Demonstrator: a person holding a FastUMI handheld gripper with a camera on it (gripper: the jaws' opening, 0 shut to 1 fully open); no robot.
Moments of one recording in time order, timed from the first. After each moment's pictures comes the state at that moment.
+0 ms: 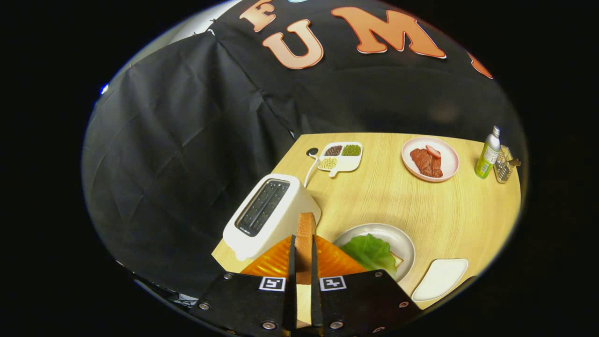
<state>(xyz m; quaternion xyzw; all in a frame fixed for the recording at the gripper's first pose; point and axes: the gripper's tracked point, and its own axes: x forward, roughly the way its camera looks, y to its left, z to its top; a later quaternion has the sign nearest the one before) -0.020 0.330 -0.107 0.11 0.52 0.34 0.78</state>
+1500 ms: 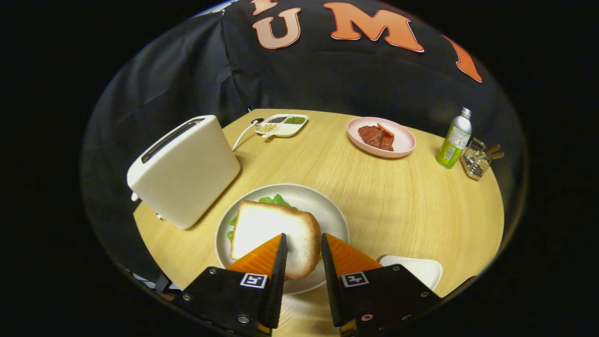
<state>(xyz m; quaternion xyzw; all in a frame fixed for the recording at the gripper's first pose) -0.024 0.216 -0.254 -0.06 0.47 0.25 0.84</state>
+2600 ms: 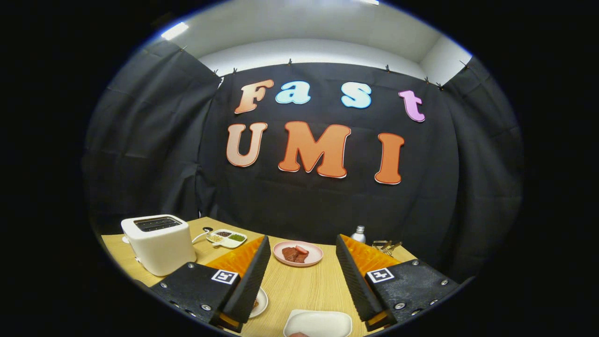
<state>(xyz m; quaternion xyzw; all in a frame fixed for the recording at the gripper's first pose) 0.014 0.118 -0.039 -0.02 0.08 0.11 0.99</state>
